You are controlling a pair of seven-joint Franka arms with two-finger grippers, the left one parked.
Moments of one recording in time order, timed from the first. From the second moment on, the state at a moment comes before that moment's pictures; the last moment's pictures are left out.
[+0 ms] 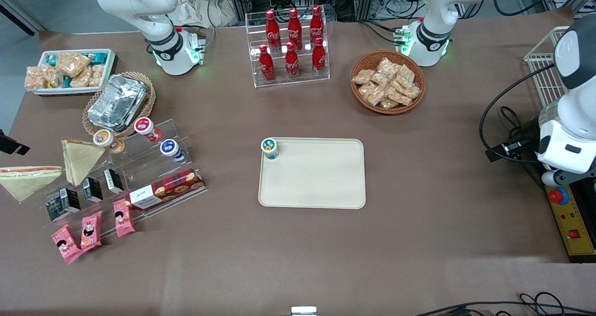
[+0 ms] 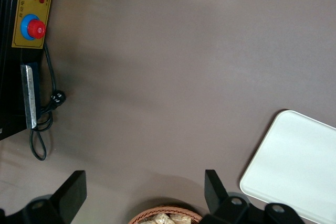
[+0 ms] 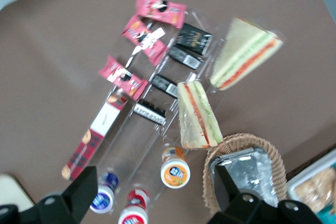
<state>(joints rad) -0.04 0.09 -0.23 -1.51 0.01 1.60 0.43</state>
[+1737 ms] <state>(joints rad) -0.32 0.39 -0.23 -1.52 0.04 1.84 0.63</state>
